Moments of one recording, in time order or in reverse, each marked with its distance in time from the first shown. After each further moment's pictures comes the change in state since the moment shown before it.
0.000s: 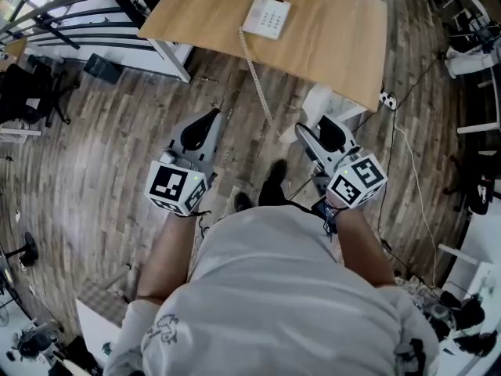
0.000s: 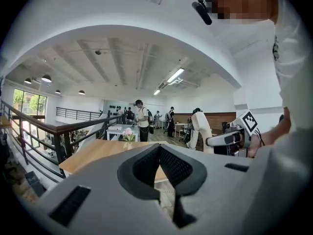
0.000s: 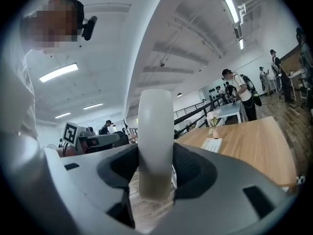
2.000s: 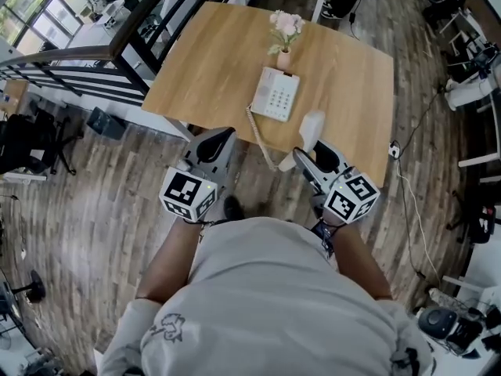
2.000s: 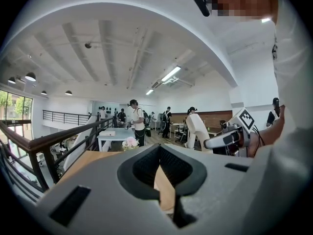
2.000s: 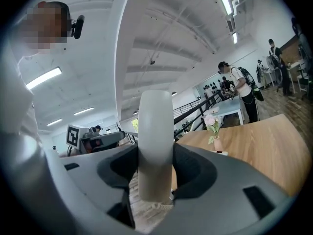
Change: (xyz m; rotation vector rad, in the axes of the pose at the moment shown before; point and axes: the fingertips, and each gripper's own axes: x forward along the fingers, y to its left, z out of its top) left arm 0.193 0.163 0.054 0.053 -0.002 -0.123; right arm 0.191 -0.131 0.075 0.078 0.004 -0.040
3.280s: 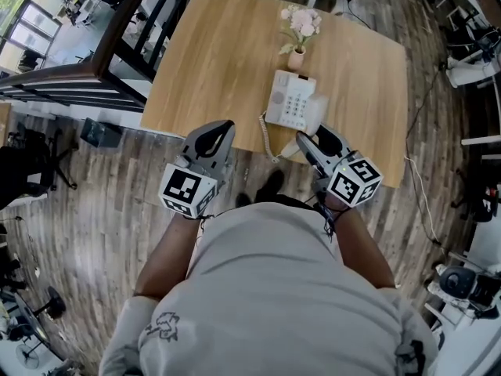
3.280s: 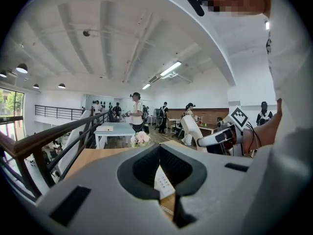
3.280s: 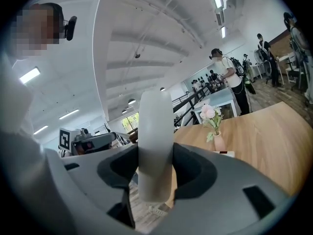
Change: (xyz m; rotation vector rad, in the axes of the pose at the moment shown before) left arm 0.056 0.144 -0.019 -0.008 0.060 -0.085; right arm 0.148 -0.058 0.007 0.106 0.044 -0.121
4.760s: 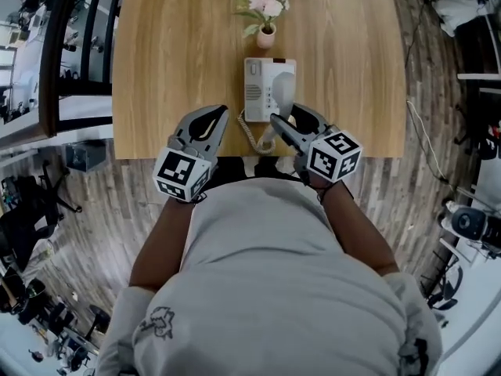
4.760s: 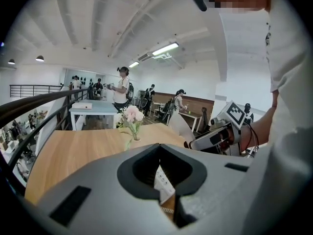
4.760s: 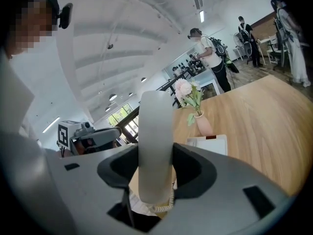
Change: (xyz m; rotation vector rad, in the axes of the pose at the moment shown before) left arm 0.159 0.054 -0.077 -0.070 0.226 -0.256; right arm 0.094 -0.114 -0.043 0.200 0.139 -0.152
